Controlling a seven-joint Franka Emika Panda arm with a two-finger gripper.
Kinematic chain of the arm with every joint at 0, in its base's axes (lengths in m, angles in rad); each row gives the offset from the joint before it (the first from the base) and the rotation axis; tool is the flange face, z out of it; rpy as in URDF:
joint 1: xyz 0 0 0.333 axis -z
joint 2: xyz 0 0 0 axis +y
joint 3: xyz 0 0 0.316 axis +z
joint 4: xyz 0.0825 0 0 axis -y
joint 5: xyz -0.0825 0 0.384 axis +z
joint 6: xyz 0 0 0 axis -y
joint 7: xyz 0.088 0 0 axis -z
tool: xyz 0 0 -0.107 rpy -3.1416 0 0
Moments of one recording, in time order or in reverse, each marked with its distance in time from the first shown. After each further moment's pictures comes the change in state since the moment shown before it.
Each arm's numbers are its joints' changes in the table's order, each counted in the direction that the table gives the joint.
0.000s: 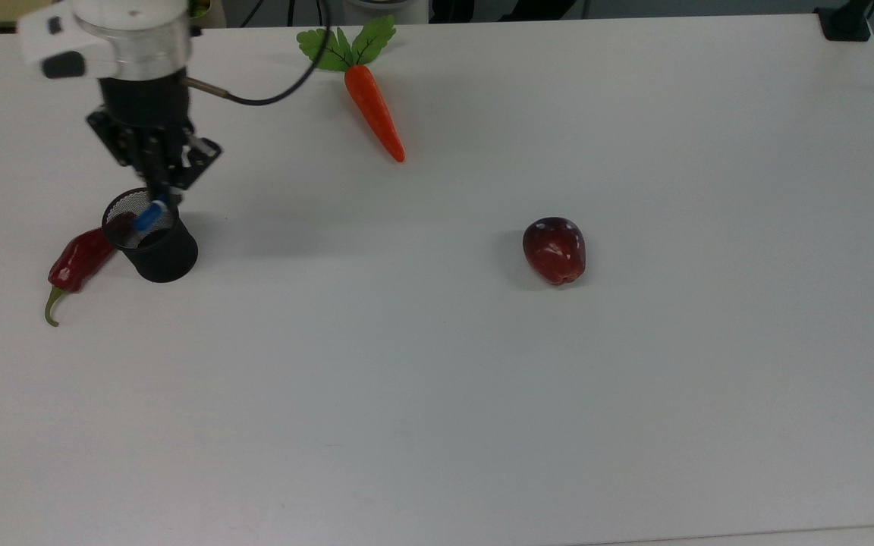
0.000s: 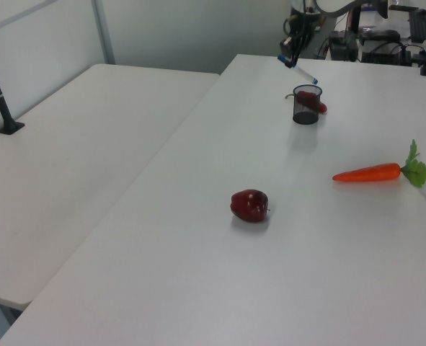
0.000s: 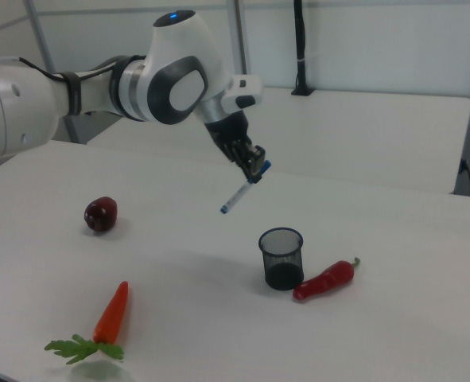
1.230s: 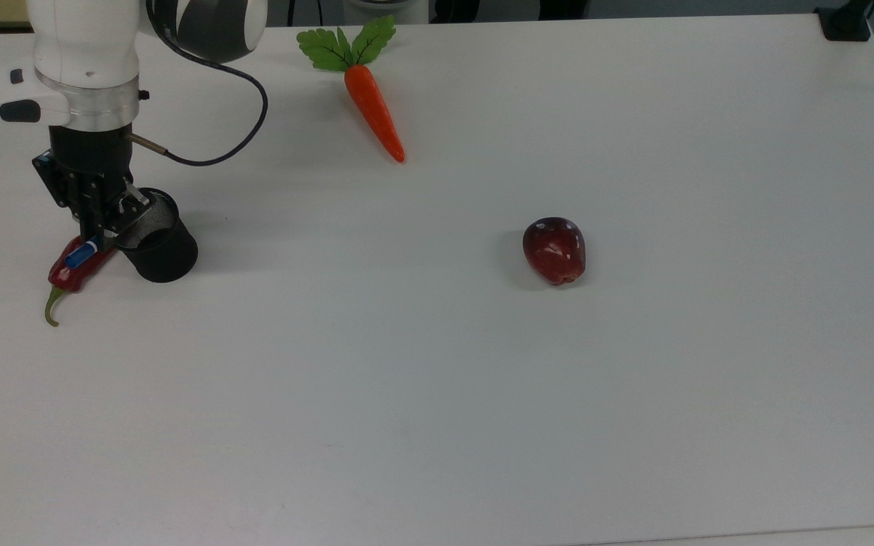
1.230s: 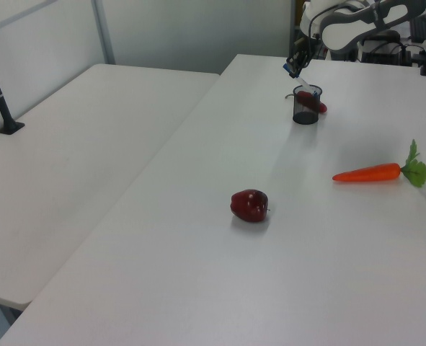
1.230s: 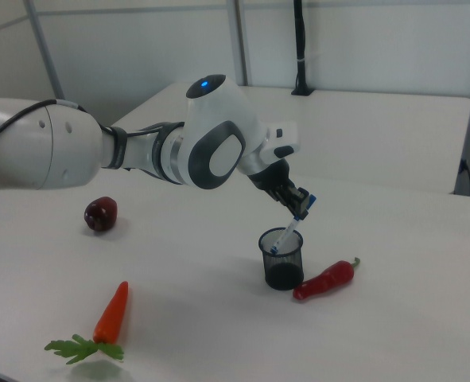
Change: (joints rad) arm 0.102 0.078 -0.001 -0.143 -0.094 0.349 0.000
